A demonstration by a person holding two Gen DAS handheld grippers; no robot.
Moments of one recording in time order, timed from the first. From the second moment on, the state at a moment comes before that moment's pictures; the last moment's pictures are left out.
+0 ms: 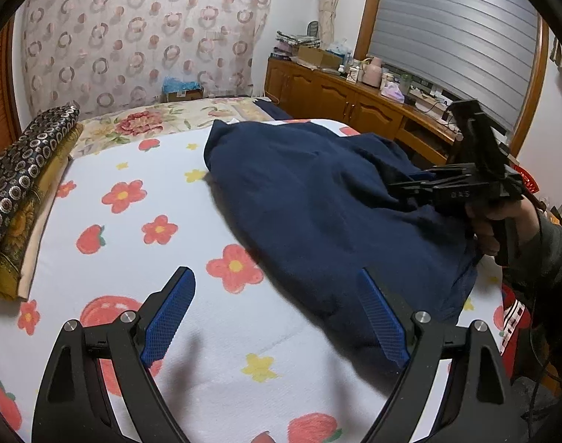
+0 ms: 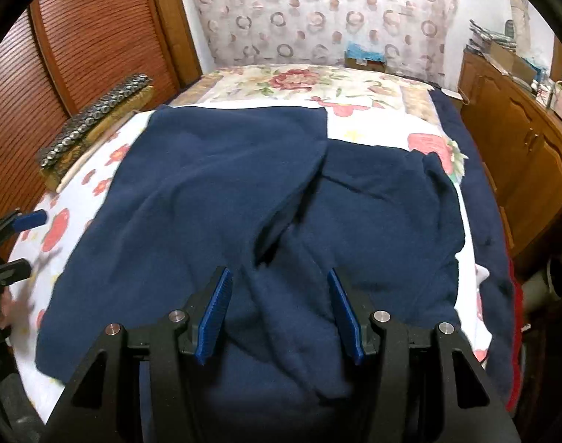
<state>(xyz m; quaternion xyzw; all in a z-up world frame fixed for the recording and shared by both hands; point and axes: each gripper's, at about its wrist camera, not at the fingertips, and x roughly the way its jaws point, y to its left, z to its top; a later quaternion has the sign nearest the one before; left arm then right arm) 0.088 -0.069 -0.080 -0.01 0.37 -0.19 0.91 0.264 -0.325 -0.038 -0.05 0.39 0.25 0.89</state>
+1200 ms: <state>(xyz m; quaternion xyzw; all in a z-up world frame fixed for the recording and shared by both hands) 0.079 -0.096 -0.078 0.00 0.37 -0.21 0.91 0.154 -0.370 0.020 -0.07 0.29 0.21 0.93</state>
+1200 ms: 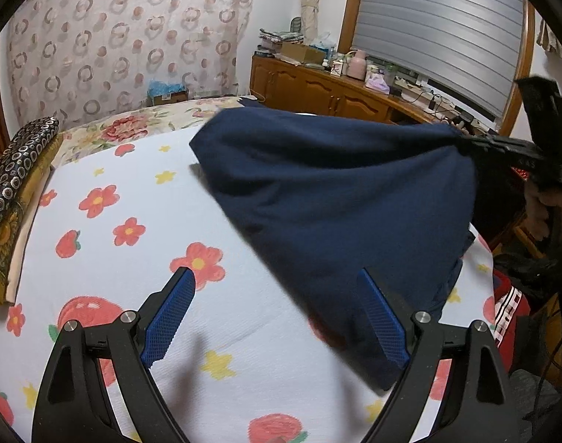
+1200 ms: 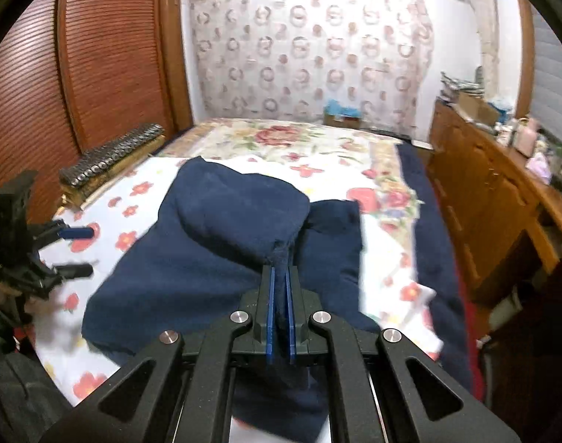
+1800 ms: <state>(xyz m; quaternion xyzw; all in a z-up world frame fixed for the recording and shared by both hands) 0.105 -0.094 -0.052 0.01 0.34 -0.19 0.92 0.221 -0.347 0.009 -0.06 0.31 0.22 0.92</state>
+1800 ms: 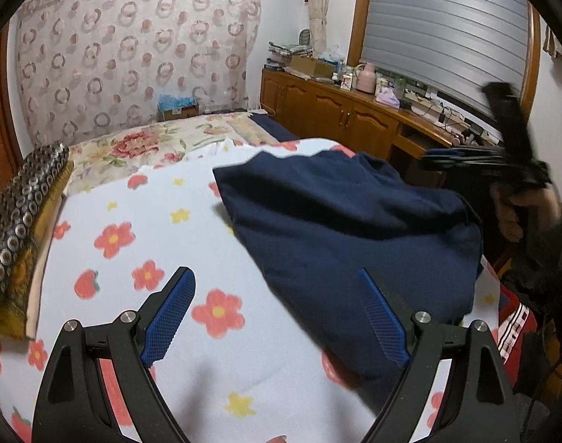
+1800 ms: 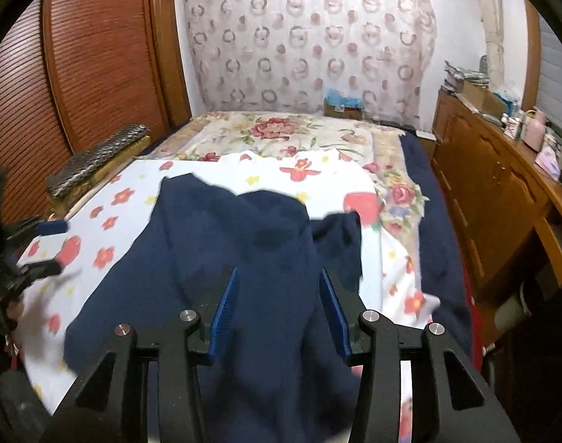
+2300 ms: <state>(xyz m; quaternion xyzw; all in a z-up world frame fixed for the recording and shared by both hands) 0.123 -0.096 -0.054 0.01 0.35 -0.18 0.92 0.333 -0.316 -0.039 -0.05 0.41 0.26 0.87</state>
